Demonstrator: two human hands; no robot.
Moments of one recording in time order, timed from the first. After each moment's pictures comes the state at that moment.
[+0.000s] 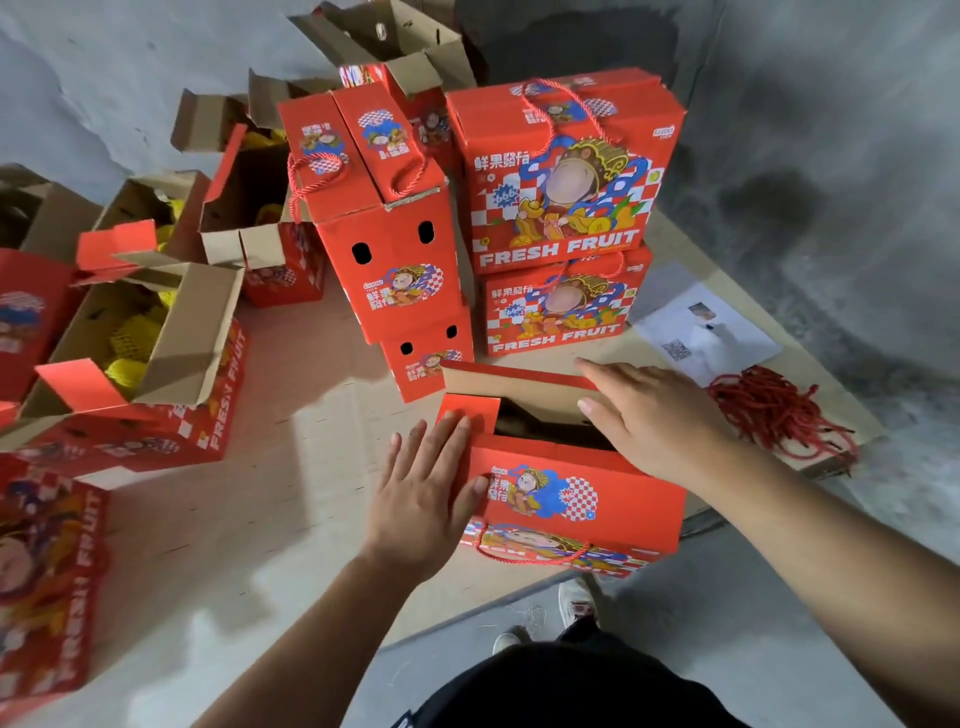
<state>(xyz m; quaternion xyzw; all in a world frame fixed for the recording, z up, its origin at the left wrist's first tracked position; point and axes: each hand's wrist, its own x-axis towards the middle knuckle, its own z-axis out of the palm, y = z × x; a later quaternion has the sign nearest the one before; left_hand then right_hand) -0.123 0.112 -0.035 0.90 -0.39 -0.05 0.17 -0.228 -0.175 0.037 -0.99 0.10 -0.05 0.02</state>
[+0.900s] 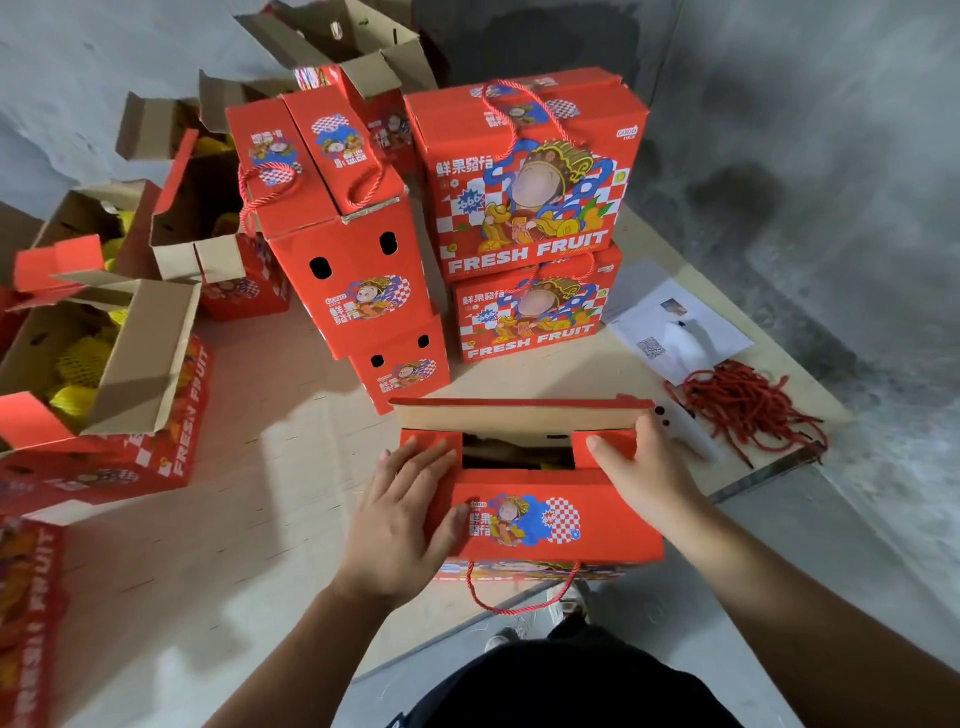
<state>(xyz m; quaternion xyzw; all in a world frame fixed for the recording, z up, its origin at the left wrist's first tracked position) -0.116 0.112 -0.046 0.86 -0.44 -0.03 0.28 -0.258 -0.167 -0.026 -0.81 0.37 -0.12 0.44</state>
